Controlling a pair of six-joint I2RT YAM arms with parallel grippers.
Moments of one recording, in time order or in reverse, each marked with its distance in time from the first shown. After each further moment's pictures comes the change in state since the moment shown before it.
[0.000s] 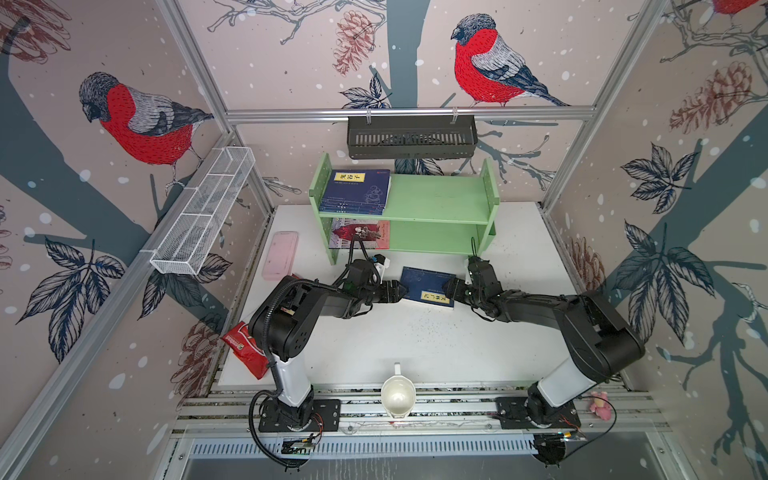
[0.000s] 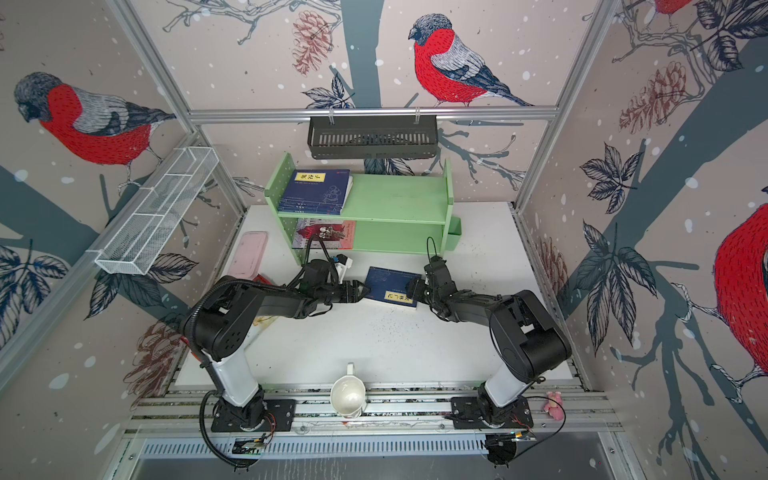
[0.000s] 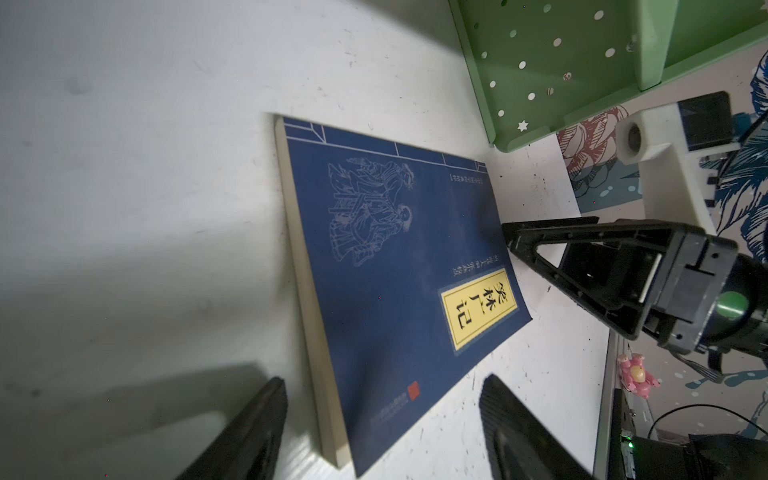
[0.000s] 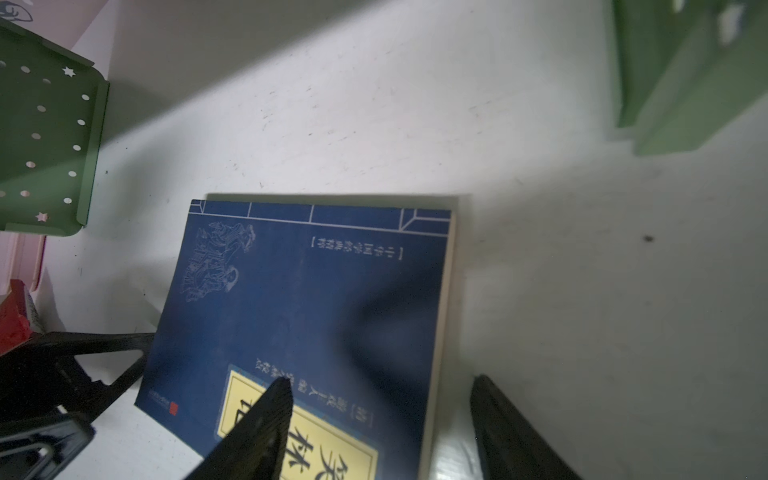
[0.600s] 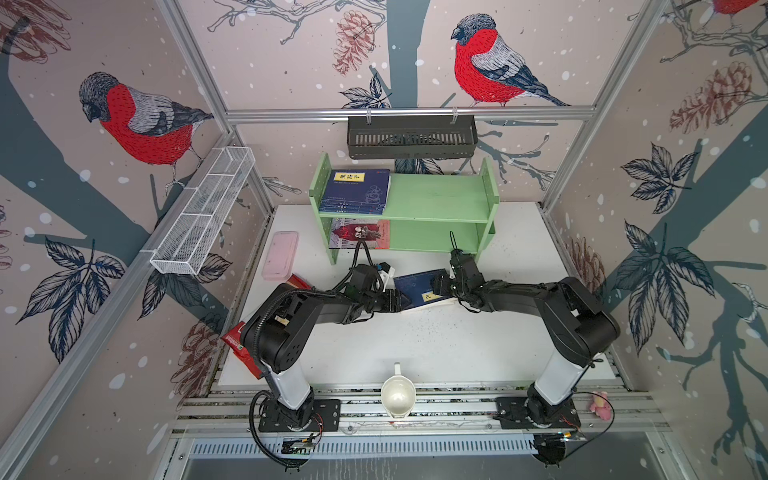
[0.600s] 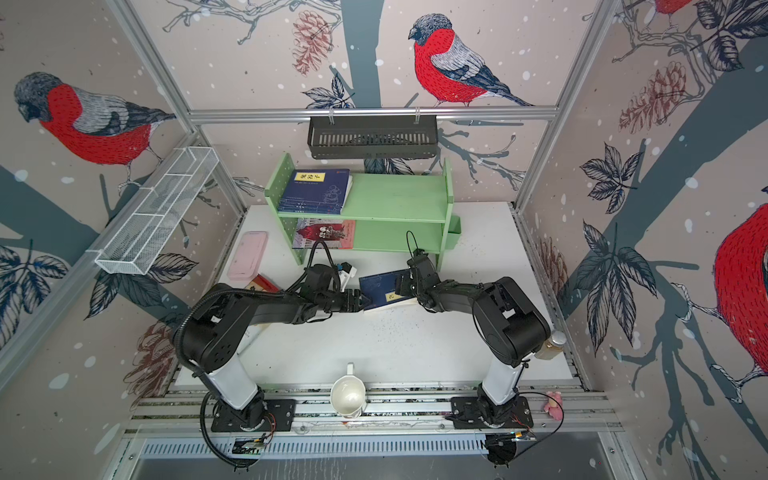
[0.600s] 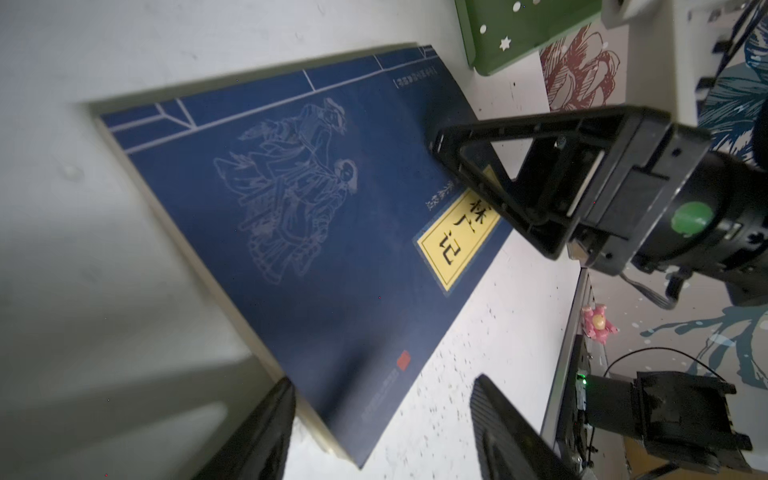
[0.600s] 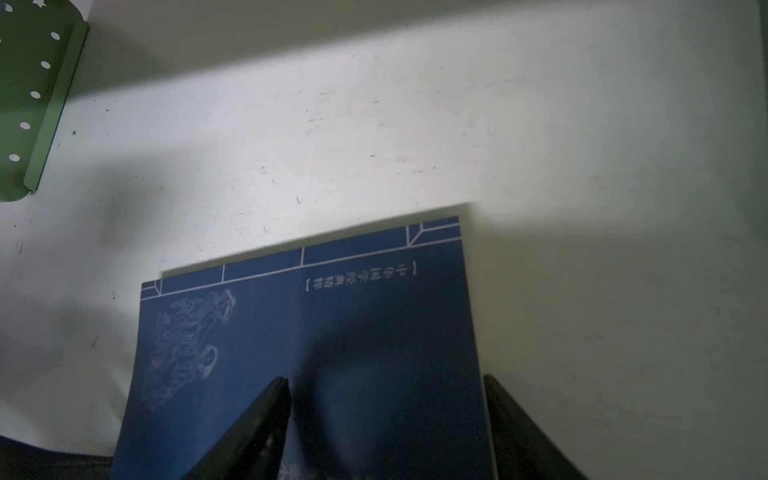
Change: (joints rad) left arm -0.054 -0.119 -0.060 -0.155 0.061 -0.016; right arm 0.088 0.122 0.153 -0.054 0.083 -0.110
